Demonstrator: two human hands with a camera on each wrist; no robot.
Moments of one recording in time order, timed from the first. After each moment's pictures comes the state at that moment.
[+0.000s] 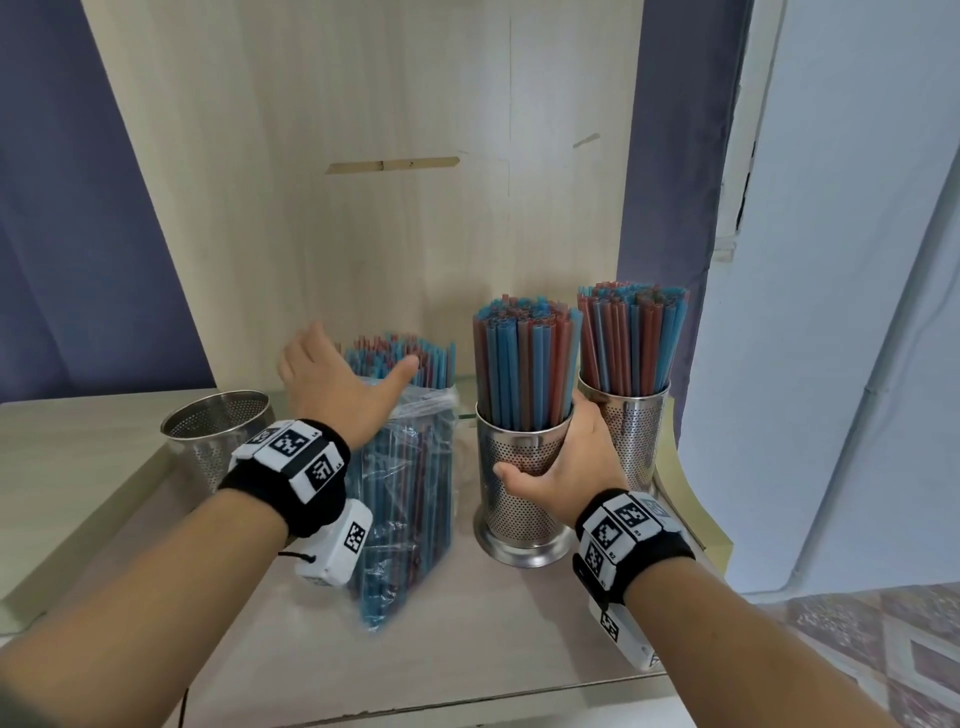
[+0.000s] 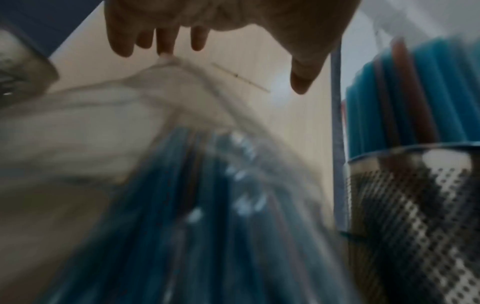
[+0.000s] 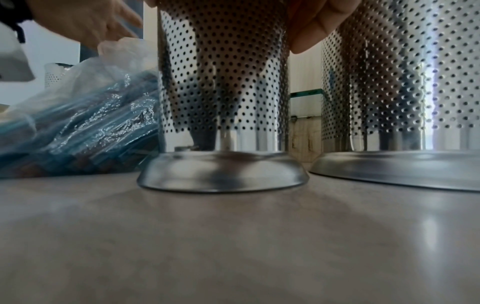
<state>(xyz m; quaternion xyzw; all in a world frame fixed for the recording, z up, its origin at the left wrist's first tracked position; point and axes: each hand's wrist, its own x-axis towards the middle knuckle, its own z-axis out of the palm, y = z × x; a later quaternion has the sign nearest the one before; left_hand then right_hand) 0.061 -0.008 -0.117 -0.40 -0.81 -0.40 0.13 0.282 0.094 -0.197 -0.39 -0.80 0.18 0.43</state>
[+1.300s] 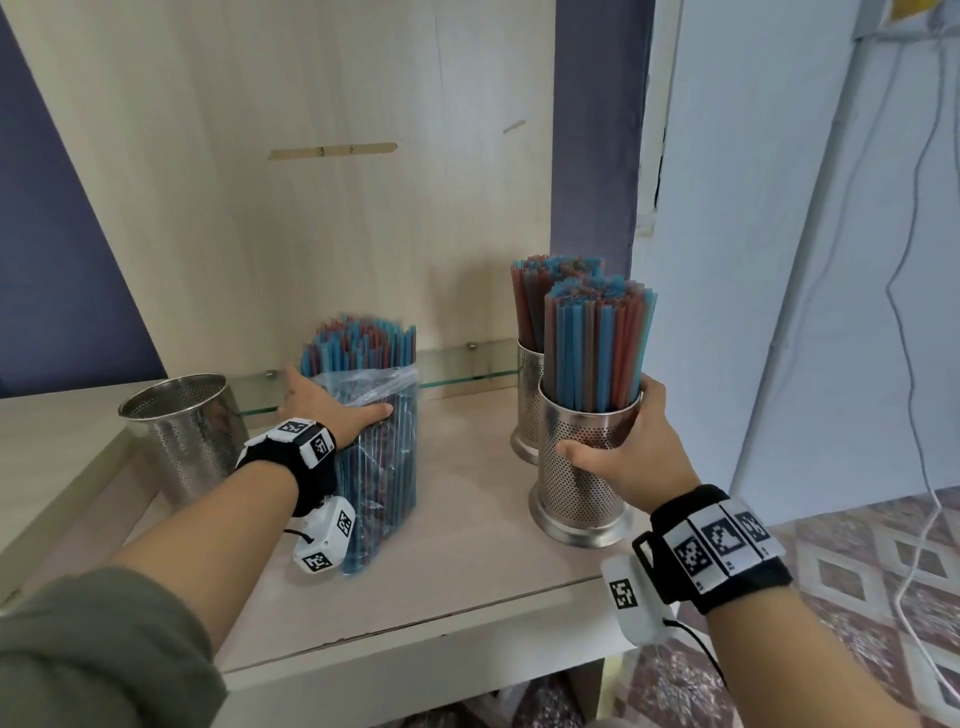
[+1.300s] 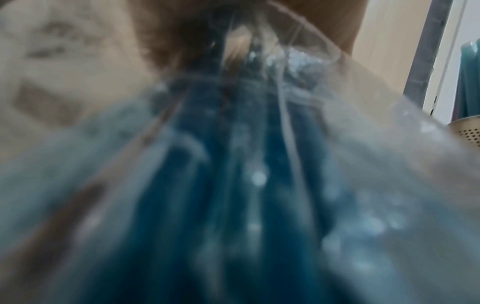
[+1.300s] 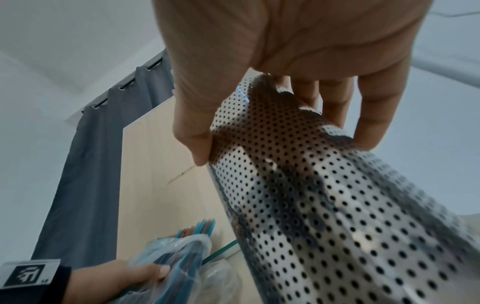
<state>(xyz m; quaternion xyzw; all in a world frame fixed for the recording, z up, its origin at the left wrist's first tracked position) 0.053 0.012 -0.167 -0.35 -0.86 -0.37 -0.08 0.403 0.051 -0.194 -0.45 -0.70 0.32 0.45</state>
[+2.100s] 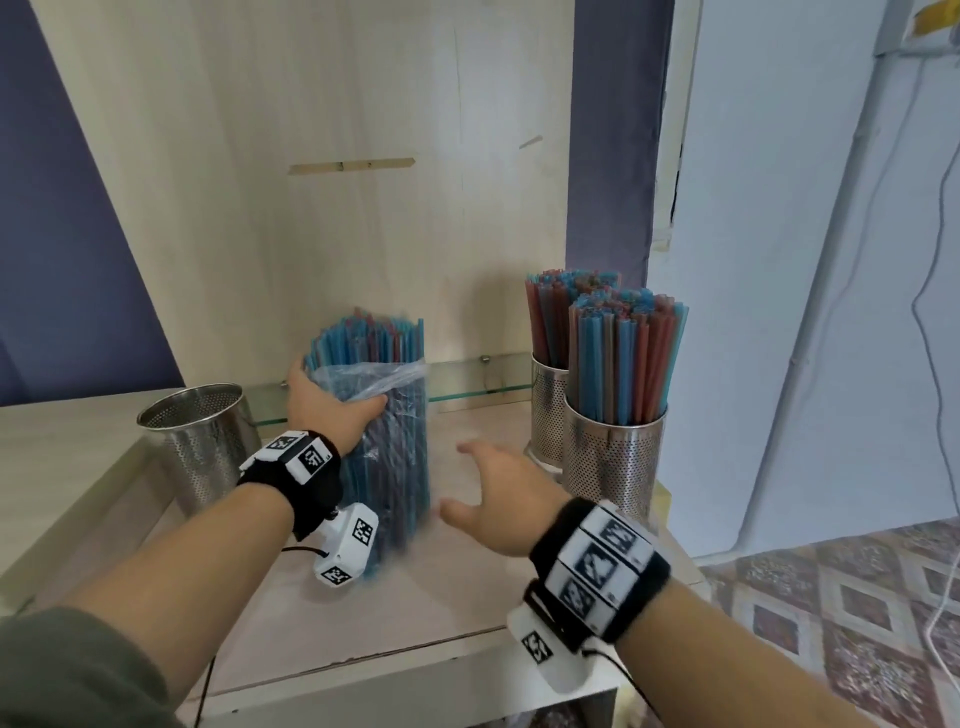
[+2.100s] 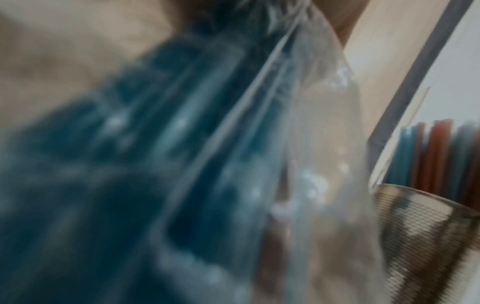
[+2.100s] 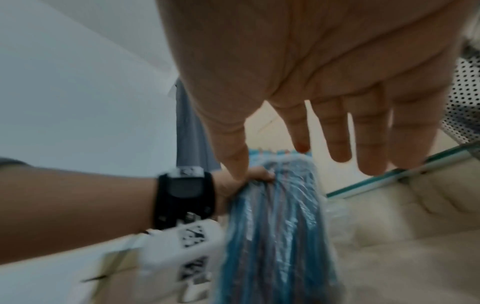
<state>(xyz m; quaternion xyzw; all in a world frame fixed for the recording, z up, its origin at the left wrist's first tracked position) 0.065 -0.002 -0.158 -0.34 -0.72 -0.60 -0.06 0.298 -0.011 -0.166 -0.40 -0.87 0.24 0.14</state>
